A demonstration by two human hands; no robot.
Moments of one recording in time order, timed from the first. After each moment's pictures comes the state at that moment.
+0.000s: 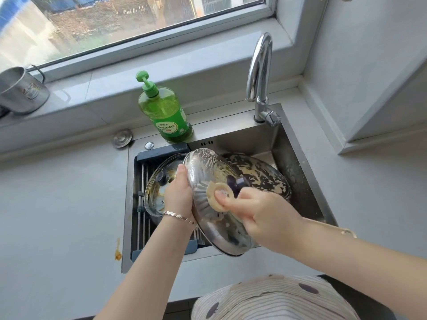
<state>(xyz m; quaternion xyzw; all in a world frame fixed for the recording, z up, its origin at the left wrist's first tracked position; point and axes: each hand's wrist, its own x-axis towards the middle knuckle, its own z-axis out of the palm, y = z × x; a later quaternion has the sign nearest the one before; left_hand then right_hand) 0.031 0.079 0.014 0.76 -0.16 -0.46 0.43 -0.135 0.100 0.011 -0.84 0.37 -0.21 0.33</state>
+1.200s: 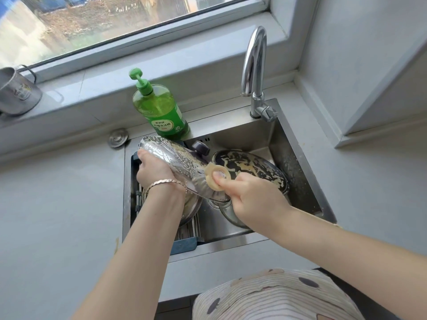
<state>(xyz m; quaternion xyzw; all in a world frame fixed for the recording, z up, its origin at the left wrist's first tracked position) 0.055 0.036 0.025 0.78 0.02 -0.30 0.55 -0.116 0.085 0.005 -0.81 0.48 -0.19 0.26</state>
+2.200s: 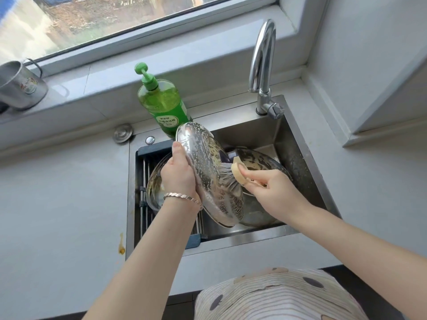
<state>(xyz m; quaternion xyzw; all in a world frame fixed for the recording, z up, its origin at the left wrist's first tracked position) 0.024 0.062 0.030 0.74 -0.16 -0.37 0.54 -0.135 0.074 -0.005 -0.62 0.52 -0.24 0.54</state>
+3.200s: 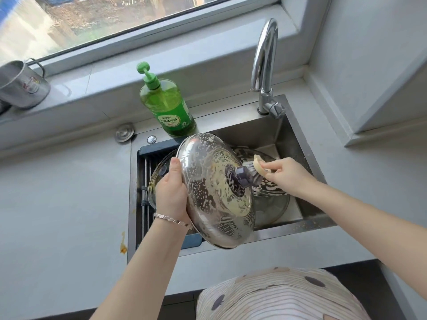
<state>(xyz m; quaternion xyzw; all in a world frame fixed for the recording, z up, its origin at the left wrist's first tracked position) 0.044 0.092 0.021 0.72 -0.17 -0.45 0.51 -0.160 0.033 -0.032 -0.62 0.60 -0.14 0.48</state>
